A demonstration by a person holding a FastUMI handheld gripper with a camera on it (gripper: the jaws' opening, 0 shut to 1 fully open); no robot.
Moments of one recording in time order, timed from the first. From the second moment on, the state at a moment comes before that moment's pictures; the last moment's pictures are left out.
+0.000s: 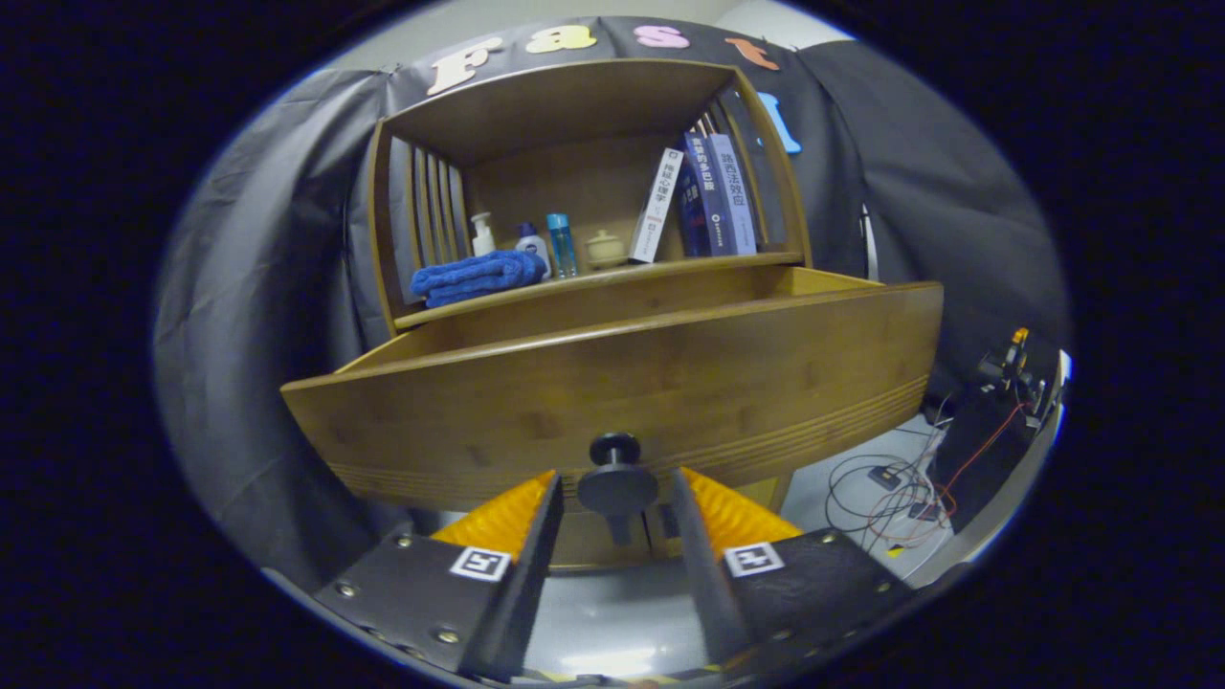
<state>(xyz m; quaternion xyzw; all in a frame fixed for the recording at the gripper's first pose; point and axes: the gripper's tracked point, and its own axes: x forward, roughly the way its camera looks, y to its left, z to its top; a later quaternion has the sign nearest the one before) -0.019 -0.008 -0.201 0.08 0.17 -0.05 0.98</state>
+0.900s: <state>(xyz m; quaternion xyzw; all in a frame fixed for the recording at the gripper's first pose) 0.030 -0.010 -0.075 0.09 0.07 -0.04 0.99</state>
